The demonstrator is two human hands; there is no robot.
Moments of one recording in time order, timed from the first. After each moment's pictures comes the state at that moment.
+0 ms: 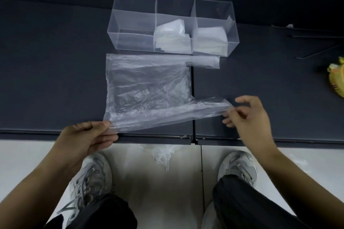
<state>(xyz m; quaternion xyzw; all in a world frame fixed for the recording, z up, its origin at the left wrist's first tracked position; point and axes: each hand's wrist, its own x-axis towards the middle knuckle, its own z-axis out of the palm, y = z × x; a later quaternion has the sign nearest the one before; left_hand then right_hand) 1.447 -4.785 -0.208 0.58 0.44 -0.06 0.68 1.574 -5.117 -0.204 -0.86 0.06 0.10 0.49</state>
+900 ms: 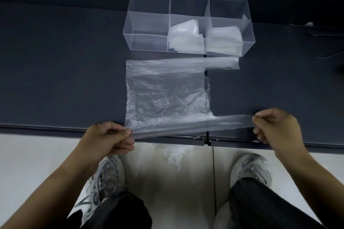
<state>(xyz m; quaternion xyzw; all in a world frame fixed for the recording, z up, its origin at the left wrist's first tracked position) 1.443 -4.786 -0.209 0.64 0.40 -0.13 0.64 1.580 -5.137 -0.205 -0.88 0.18 0.13 0.42</state>
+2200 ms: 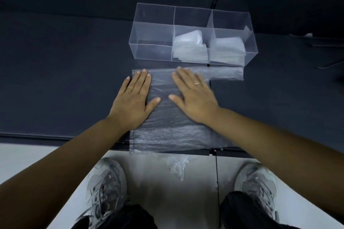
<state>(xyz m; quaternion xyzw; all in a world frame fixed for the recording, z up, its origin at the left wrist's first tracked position) 1.550 -4.773 -0.253 1.00 0.01 -0.05 0.05 1.641 -4.970 -0.245 -0.93 -0.37 0.09 0.04</state>
